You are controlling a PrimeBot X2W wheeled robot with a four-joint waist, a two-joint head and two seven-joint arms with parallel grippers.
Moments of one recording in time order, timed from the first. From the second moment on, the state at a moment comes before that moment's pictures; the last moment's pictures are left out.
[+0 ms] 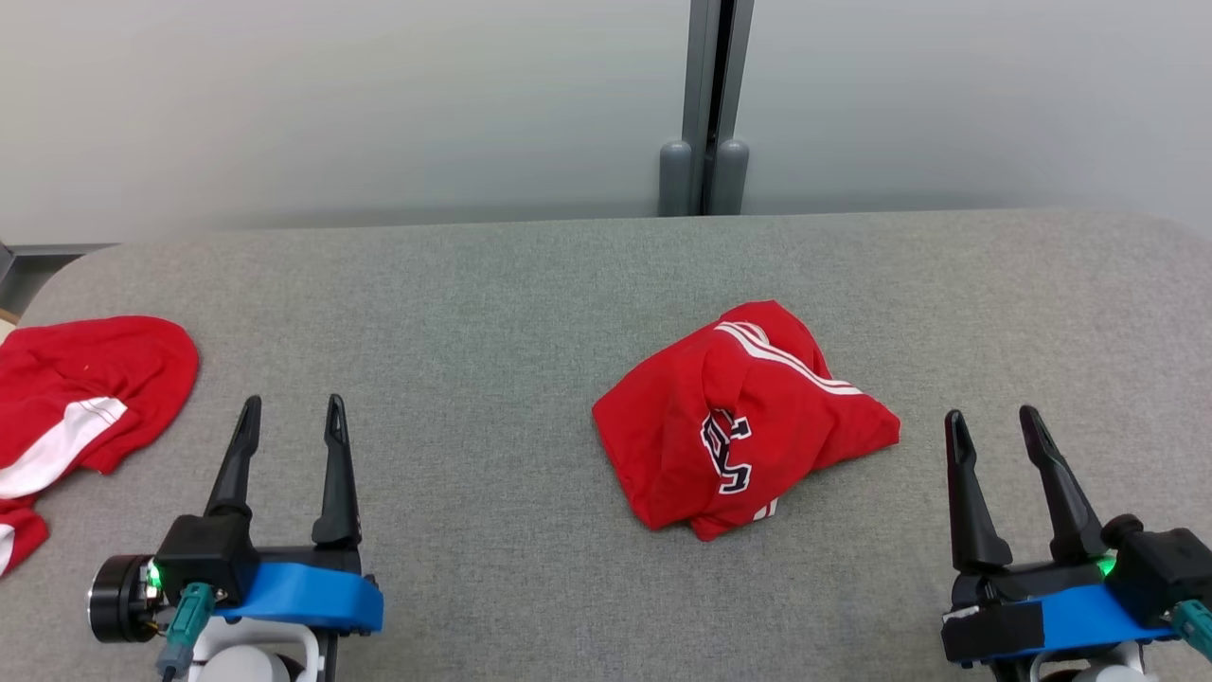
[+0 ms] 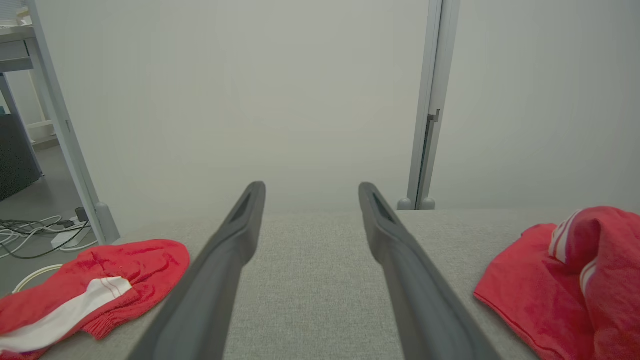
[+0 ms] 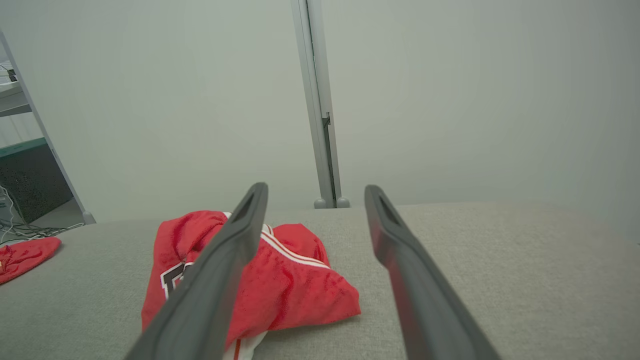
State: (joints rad) left arm -0.12 0.18 -0.14 0.20 -0.21 0.04 -0.26; right arm -0.03 -0.05 -0.03 0.06 0.20 0.13 -0.26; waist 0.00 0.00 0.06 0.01
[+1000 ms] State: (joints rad) left arm -0.07 0.12 -0.08 0.26 -0.12 -0.03 -0.26; right arm 0.00 -0.05 -0.04 0.22 0.16 0.13 -0.26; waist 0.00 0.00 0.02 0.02
